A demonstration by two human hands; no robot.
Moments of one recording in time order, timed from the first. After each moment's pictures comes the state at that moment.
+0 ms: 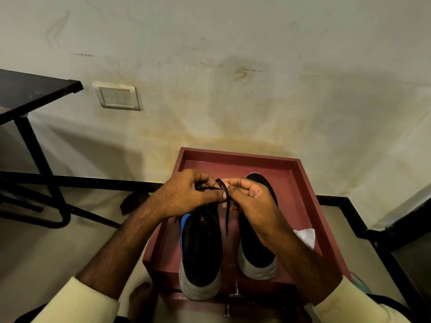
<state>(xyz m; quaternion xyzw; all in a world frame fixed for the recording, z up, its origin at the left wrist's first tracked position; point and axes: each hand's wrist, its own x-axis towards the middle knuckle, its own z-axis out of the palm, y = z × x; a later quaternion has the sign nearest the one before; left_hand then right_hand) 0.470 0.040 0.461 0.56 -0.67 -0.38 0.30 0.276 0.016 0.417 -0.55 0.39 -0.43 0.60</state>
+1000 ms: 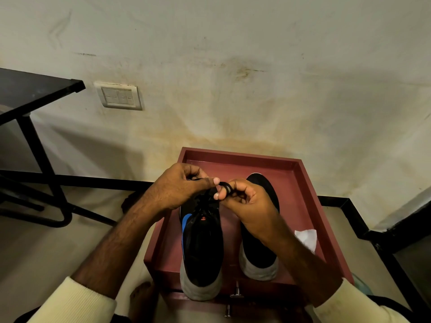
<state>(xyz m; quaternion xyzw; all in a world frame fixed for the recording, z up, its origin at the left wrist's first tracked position) 0.480 0.037 0.461 0.59 -0.58 -0.41 0.37 0.277 0.014 0.410 -0.67 0.33 -0.43 0.50</state>
